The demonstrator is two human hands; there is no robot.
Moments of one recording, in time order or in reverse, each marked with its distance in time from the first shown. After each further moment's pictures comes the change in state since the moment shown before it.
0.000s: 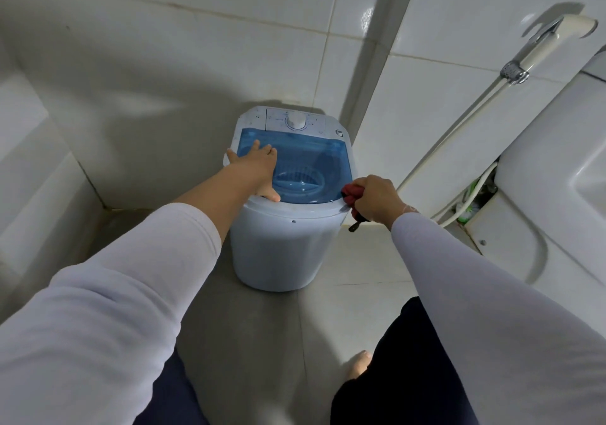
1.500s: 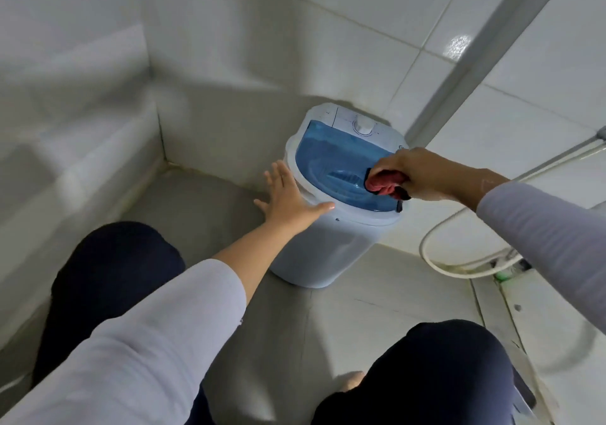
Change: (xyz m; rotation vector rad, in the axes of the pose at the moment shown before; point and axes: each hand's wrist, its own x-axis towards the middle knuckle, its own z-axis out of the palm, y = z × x) left_hand -0.056 0.017 0.090 -1.018 0.392 -0.349; right_hand 0.019 -0.058 -0.057 -0.605 -0.289 -0.762
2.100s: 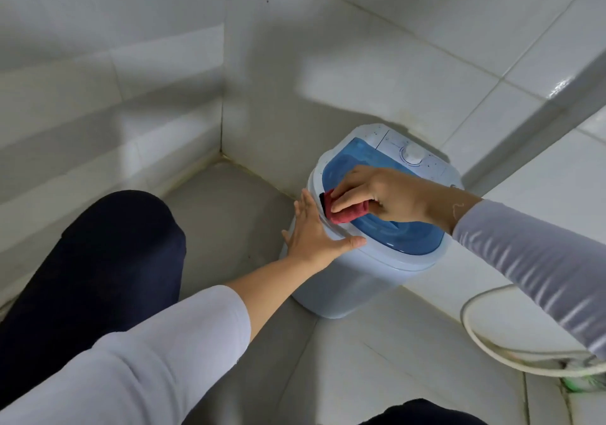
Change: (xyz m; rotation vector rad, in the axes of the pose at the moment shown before) left_hand -0.004 0.006 0.054 -0.274 0.128 -0.139; right_hand 0.081 -0.006 0.021 -0.026 0.029 -0.735
